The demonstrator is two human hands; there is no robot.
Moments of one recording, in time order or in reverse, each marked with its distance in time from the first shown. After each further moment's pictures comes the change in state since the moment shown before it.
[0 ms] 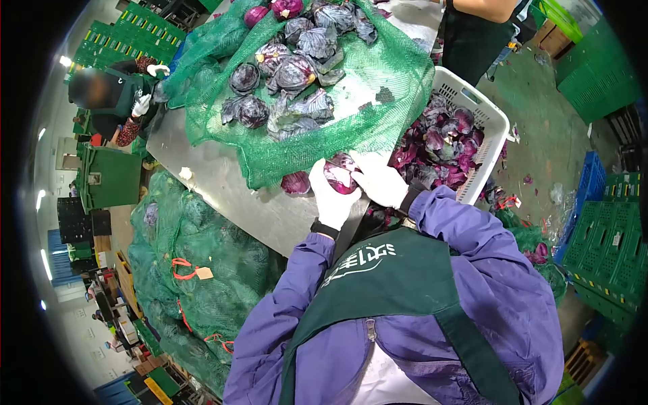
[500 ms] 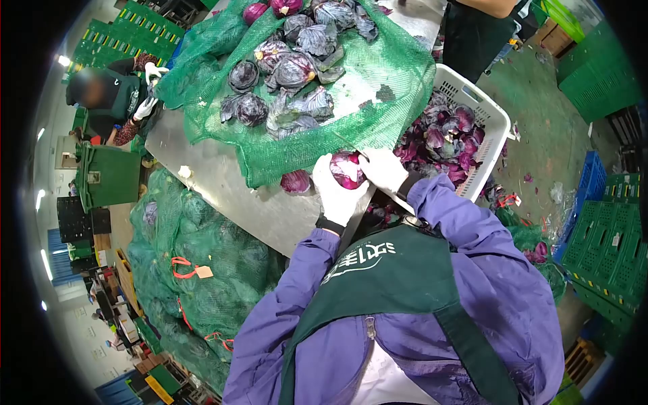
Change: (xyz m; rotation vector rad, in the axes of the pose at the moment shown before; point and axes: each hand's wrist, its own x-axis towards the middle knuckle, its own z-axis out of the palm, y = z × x) left_hand 0.008 0.014 0.010 0.109 0.049 0.069; right_hand 0.026 0.022 0.001 0.062 -0.046 0.200
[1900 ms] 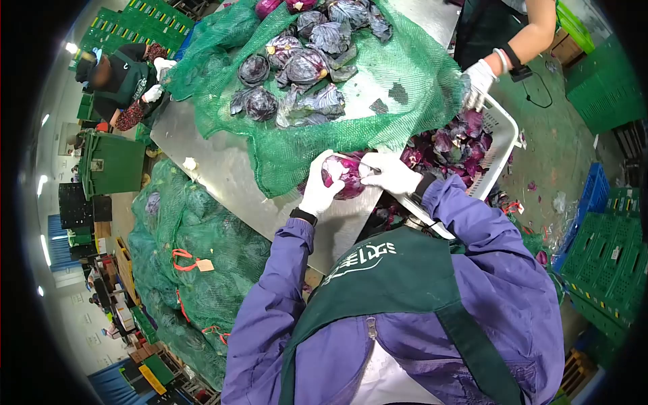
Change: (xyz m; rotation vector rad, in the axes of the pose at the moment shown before) left_hand 0.023 -0.071 -0.036 -0.491 -0.388 -0.111; right_hand -0.007 -0.005 -0.017 0.364 -0.272 -0.163
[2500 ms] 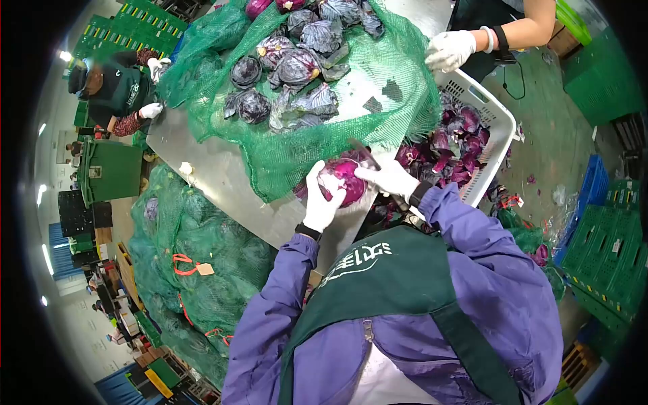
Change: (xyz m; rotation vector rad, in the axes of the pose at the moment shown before) left_hand -0.026 0.009 0.021 0.006 0.107 -0.085; right_hand -0.005 0.010 0.008 0.457 0.089 0.452
